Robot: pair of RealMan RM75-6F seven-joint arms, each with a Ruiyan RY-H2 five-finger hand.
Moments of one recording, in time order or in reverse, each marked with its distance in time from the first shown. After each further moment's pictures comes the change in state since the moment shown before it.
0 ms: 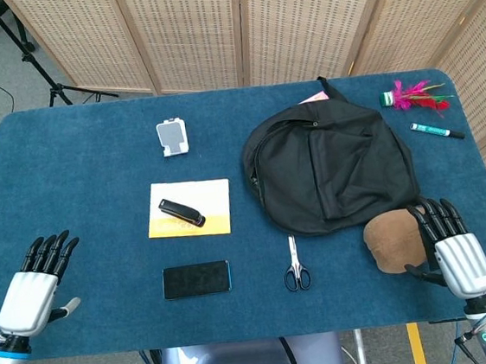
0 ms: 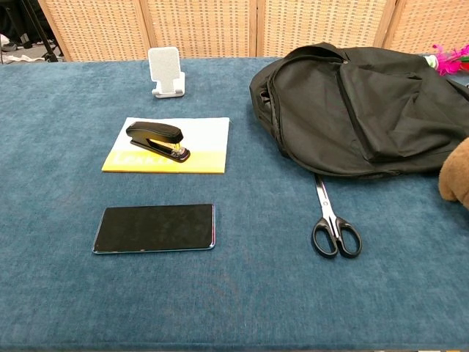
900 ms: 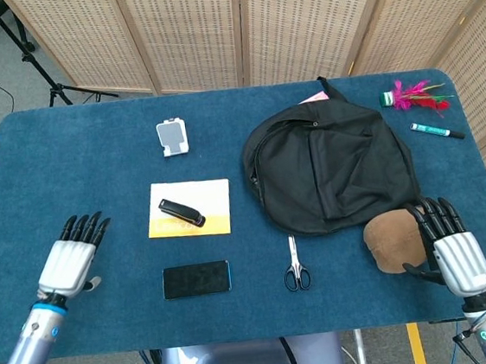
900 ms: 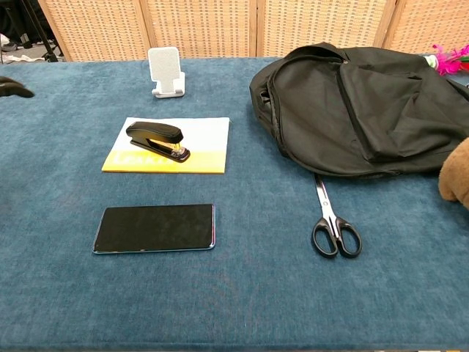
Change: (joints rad) left arm -0.231 -0.020 -0.036 -0.139 -0.362 -0.237 0.316; right arm 0.006 -0.010 0.005 0.015 0.001 0.004 0.031
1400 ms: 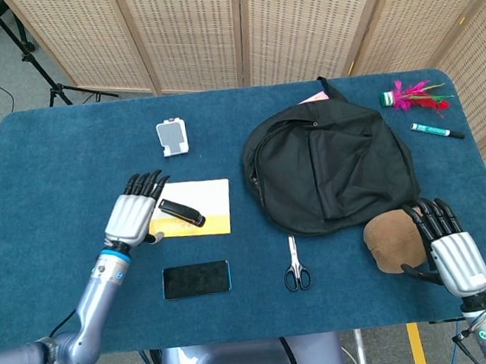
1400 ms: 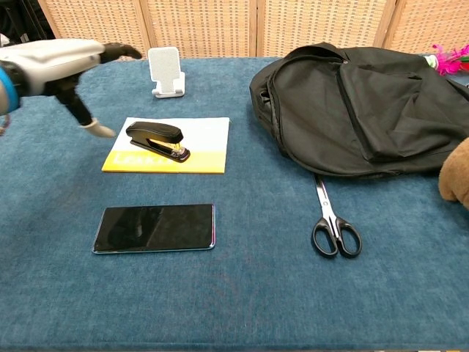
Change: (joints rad) left arm -0.256 -0.236 -0.256 0.147 -0.252 -0.188 0.007; right arm 0.007 -0.003 -0.005 0.006 -0.007 -0.012 0.005
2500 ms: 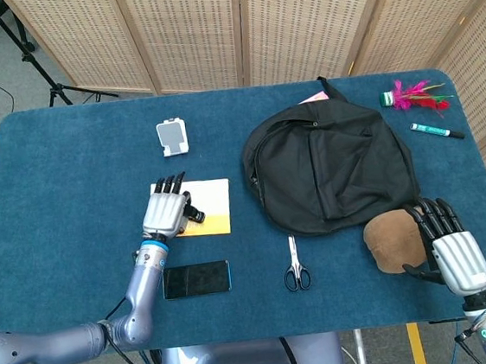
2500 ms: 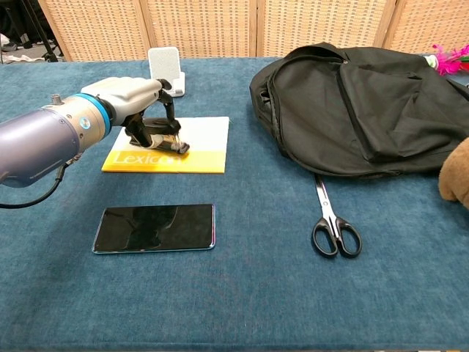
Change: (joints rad) left arm -0.146 -0.335 -0.086 0.301 -0.235 -0.025 0.202; right arm 0.002 0.016 0.000 -0.009 0.011 -0.016 0.014
